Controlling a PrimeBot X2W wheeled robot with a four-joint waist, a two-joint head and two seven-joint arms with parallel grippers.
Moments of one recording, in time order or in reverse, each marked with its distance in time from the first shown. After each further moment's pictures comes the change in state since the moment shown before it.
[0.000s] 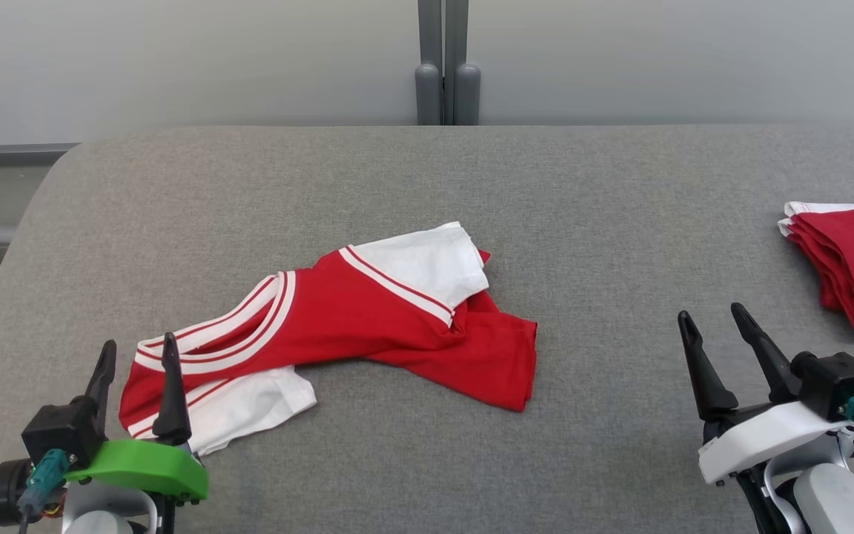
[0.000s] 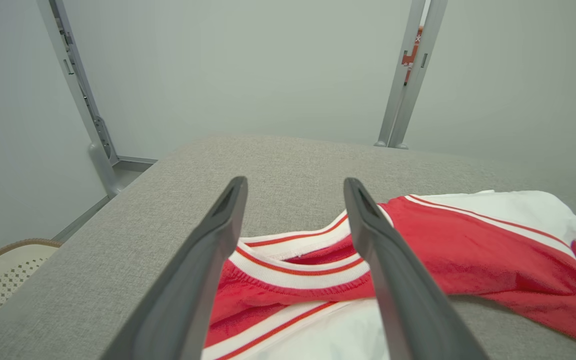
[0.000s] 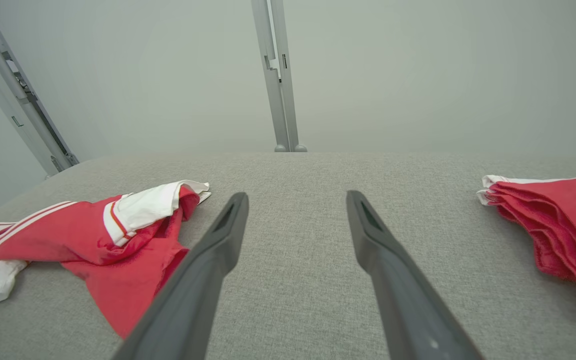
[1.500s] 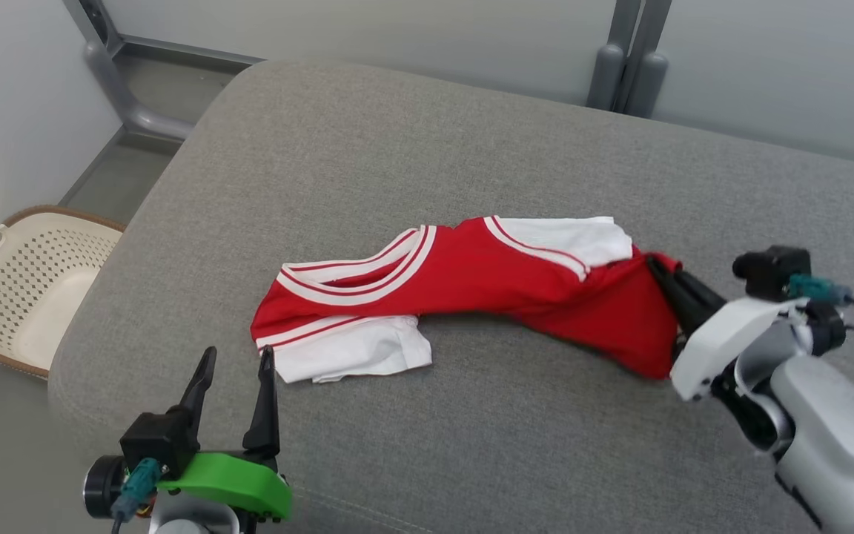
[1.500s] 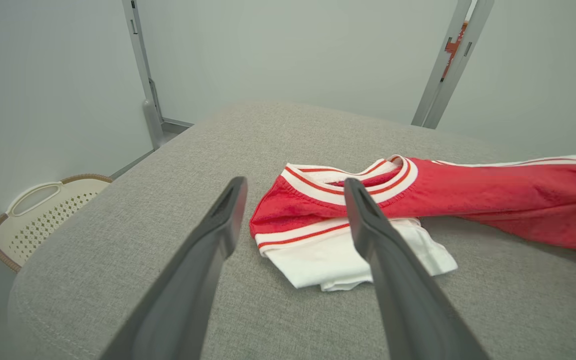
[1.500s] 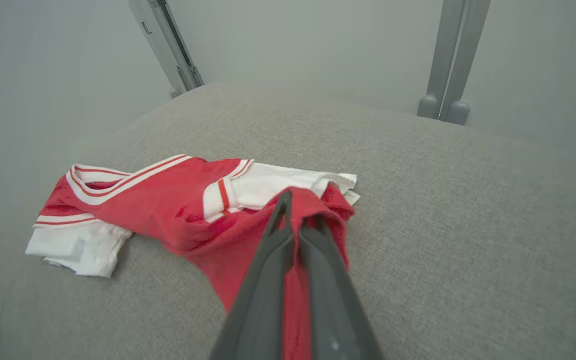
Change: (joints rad) left arm 0.037 -0.110 -0.095 -0.045 0.064 -0.045 -0.002; right arm -0.329 -0.120 0.314 0.225 0.265 0.000 0.173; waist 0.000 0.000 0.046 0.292
